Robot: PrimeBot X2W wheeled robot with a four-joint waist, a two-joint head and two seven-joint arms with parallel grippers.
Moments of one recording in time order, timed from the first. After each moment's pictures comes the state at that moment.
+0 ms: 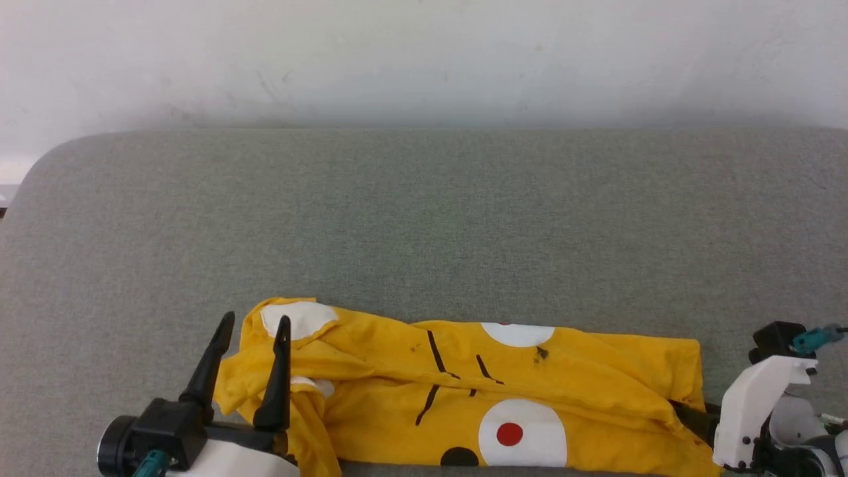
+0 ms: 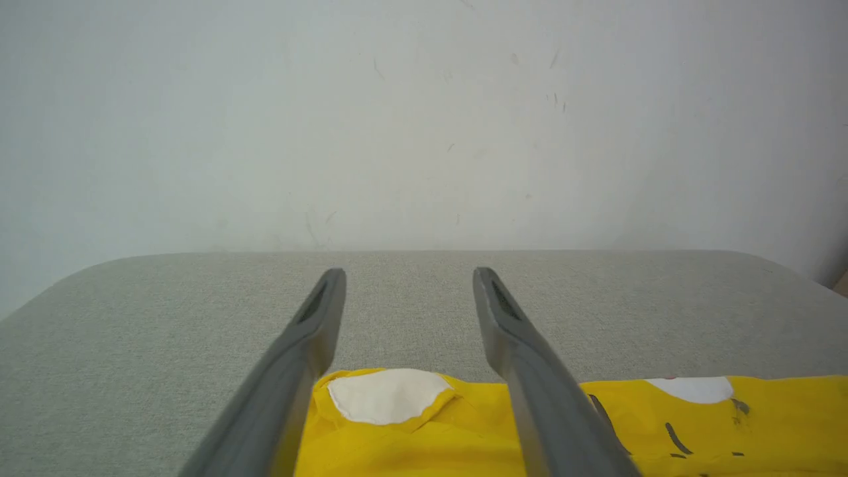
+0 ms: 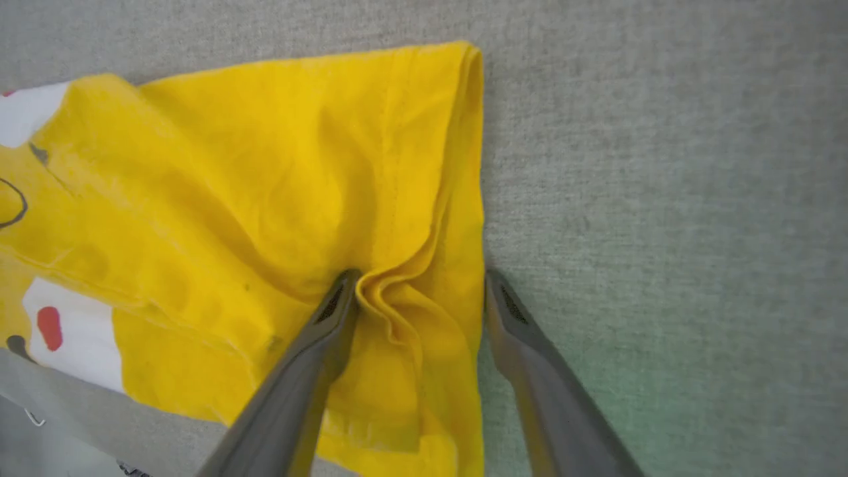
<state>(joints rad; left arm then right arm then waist) 0.10 0.26 -0.19 -0.10 -0.30 0.06 -0.26 -0.08 -0.29 0.01 0.31 0.62 0.13 0.74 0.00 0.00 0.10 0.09</state>
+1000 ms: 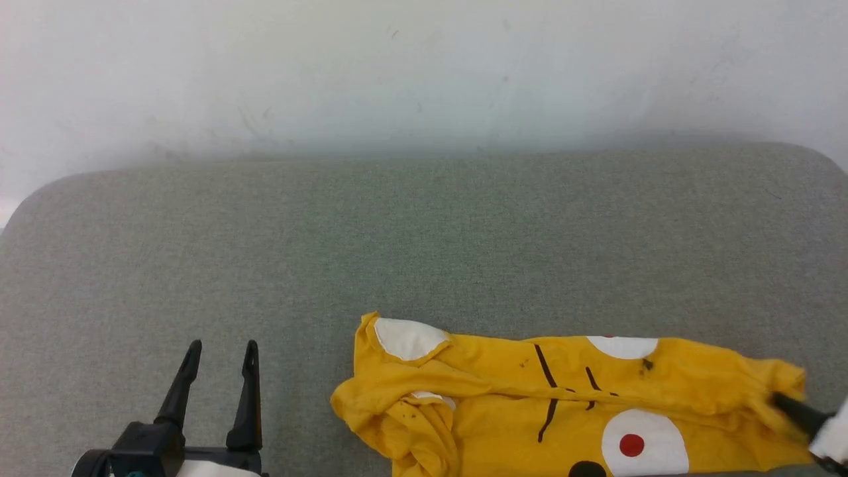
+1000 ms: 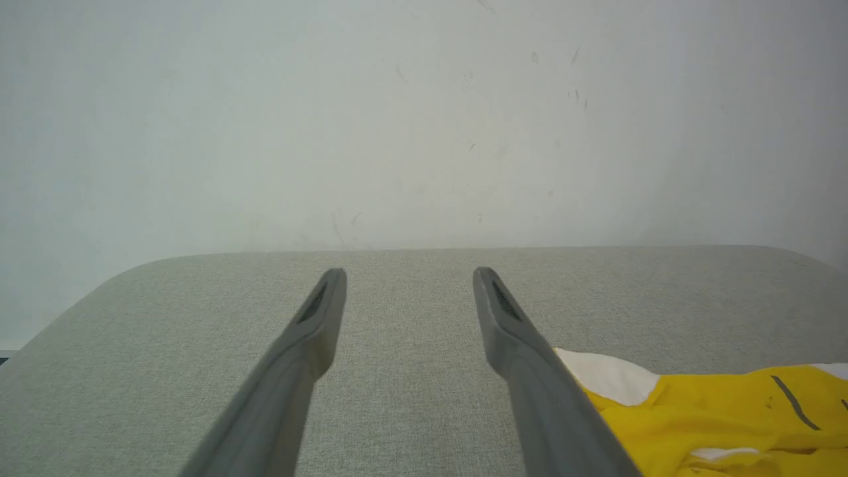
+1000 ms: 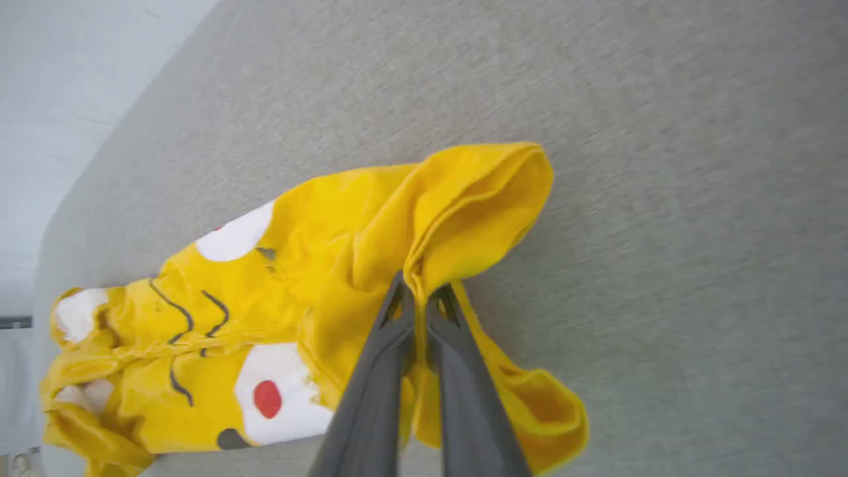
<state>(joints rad) 0.16 0.24 -0.11 -0.08 -0.25 0.07 -0.26 -0.02 -0.28 -0.36 0.24 0.71 0.13 0.75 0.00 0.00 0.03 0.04</state>
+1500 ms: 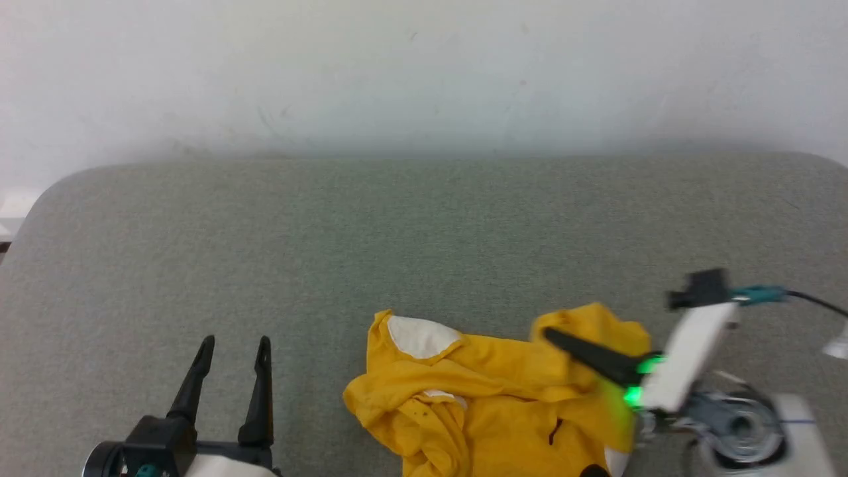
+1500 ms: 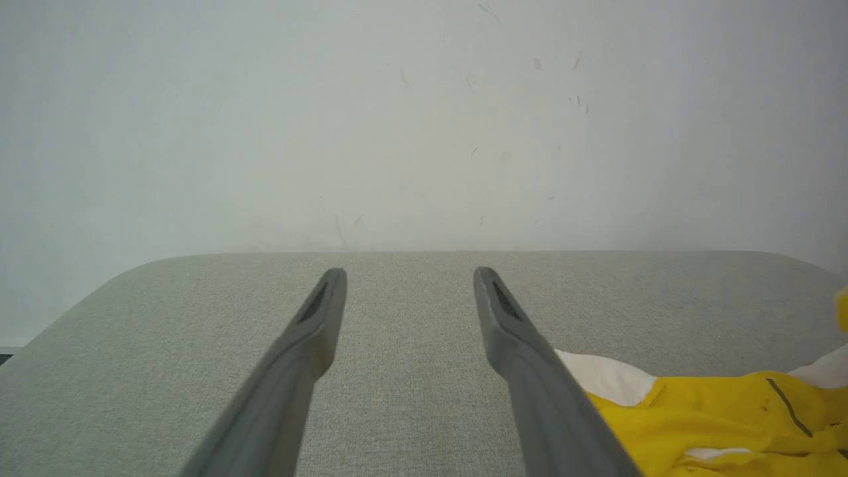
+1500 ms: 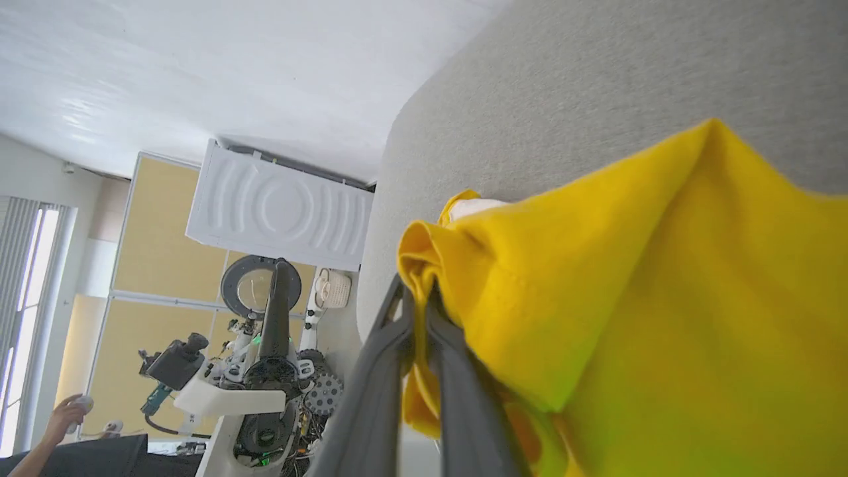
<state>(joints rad) 0.15 0.24 -0.13 -0.07 -0.25 0.07 -0.26 -0.15 -0.06 -0.03 0.12 1.17 0.13 0.87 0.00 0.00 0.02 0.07</state>
